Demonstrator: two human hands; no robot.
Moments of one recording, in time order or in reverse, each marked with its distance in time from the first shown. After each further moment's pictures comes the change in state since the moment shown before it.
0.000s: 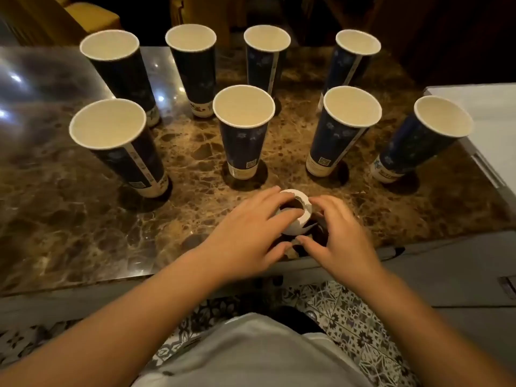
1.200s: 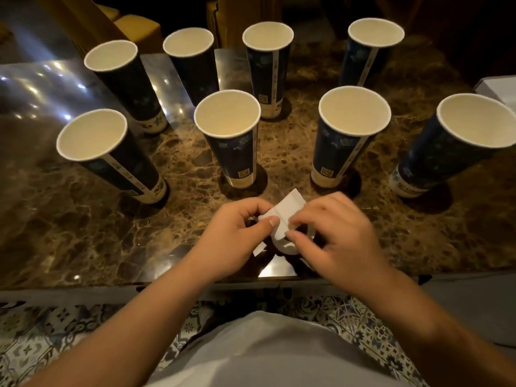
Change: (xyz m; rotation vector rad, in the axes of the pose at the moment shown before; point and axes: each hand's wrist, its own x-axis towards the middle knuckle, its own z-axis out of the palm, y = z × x) left_hand 0.027 0.012 0.000 -0.857 0.261 -0.509; right_hand 0.037 0.015 -0.024 0.083 0.144 -0.425
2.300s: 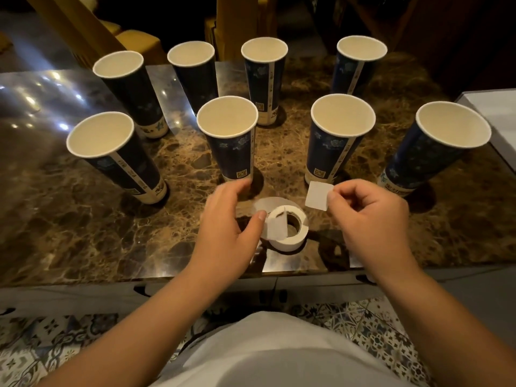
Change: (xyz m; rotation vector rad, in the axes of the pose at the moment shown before) left_hand -0.020 0.009 0.011 0.397 0.385 0.143; right_hand 0.004 -0.007 -0.029 0.153 0.255 0.458
